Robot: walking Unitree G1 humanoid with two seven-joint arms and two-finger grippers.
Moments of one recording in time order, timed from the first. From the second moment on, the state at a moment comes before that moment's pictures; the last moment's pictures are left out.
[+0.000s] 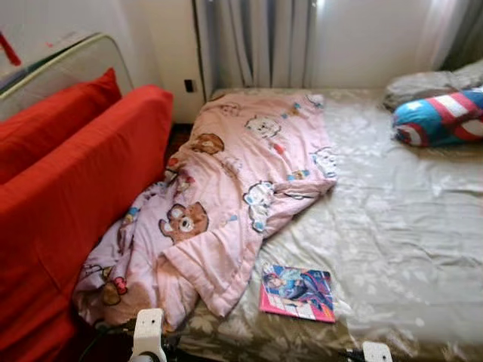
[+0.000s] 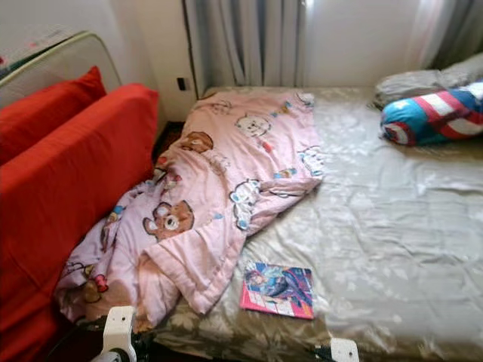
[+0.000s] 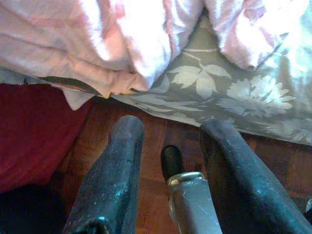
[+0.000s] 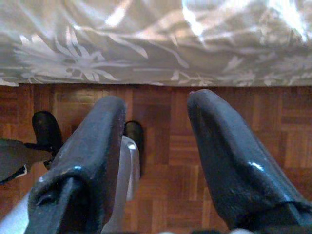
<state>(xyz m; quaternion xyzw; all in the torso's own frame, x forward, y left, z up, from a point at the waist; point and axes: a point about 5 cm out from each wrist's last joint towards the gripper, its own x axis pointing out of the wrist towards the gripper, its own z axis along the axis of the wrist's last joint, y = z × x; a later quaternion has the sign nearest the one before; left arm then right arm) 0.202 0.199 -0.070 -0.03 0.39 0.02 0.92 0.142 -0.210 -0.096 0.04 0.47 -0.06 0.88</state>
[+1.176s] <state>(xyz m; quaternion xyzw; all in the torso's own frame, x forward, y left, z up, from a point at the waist) 0.199 0.198 -0.072 -0.03 0.40 0.02 0.92 0.145 -0.198 -0.097 0.05 0.47 -0.06 0.88</state>
